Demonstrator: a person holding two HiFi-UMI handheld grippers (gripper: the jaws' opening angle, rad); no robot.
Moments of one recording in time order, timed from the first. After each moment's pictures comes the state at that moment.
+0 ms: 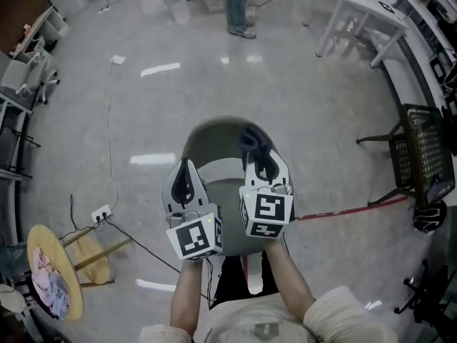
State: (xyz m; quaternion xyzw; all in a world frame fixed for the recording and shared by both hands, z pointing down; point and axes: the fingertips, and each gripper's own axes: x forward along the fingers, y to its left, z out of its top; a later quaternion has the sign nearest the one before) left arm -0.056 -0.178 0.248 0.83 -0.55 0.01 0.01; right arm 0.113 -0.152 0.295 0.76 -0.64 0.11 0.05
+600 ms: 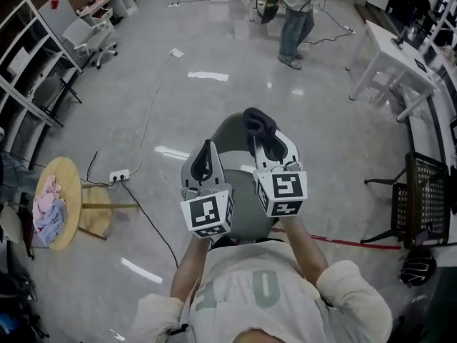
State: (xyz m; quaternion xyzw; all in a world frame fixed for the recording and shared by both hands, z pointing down) left arm -0.095 -0.061 0.133 0.79 -0.62 -0.04 -0.01; right arm 0.038 -0.086 0.138 0.59 -0.81 0.01 0.02
